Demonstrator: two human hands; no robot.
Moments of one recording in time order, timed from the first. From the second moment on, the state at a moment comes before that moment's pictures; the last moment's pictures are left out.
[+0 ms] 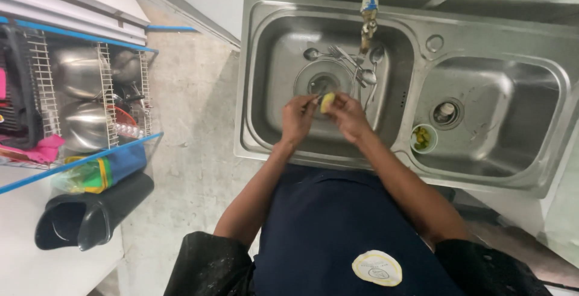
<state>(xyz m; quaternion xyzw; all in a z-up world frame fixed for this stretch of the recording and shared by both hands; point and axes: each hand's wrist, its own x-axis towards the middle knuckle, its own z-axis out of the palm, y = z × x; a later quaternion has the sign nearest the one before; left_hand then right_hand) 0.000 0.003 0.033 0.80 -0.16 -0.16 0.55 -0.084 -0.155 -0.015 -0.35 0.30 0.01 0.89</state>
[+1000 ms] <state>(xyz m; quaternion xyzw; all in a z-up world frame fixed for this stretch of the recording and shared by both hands) -0.014 -0.009 0.001 0.66 0.01 -0.32 0.67 -0.064 -0.140 -0.014 -0.42 0.35 -0.01 0.84</state>
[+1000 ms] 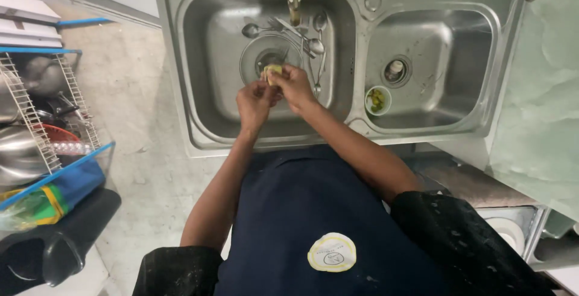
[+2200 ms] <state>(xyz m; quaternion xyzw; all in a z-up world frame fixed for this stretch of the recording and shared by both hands) 0.011 0.027 -0.130 0.75 -0.04 -0.32 0.58 -0.080 -0.278 -0.159 -0.96 0.24 0.06 0.12</state>
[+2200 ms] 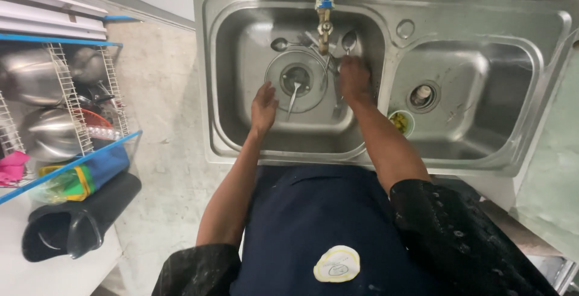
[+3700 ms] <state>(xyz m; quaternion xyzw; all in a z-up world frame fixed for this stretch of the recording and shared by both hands) -0.036 -0.008 -0.005 0.76 -0.08 -0.32 0.56 -0.104 -0.152 -0.111 -0.45 0.40 -0.08 0.79</state>
